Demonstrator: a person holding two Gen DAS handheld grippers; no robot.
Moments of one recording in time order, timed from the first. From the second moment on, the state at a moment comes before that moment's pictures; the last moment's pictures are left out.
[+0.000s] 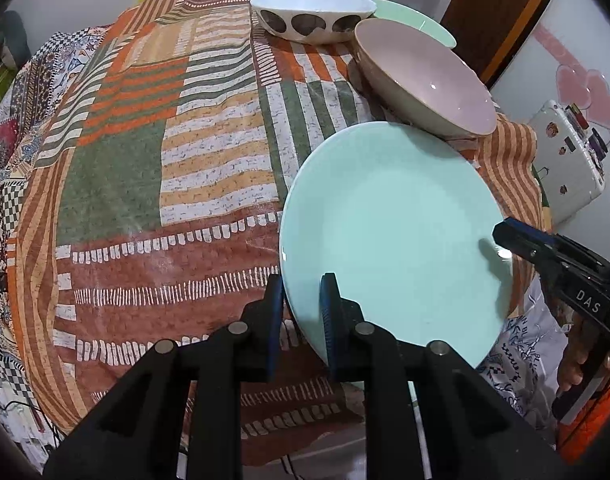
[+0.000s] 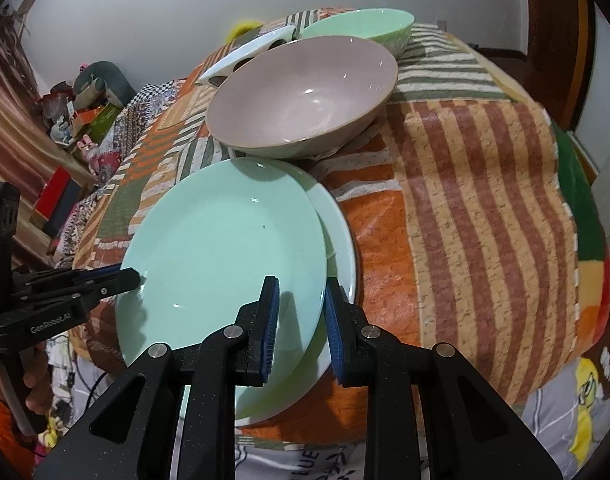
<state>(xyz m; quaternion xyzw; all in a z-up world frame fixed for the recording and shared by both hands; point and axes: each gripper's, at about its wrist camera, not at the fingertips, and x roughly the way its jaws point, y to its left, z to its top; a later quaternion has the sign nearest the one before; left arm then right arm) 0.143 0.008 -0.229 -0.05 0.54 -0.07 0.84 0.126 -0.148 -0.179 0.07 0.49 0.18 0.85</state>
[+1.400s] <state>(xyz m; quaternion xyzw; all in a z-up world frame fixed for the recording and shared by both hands) 0.277 -0.037 -0.190 -0.03 0.43 -0.10 0.90 0.213 -0.181 -0.143 0.07 0.40 0.13 0.91</state>
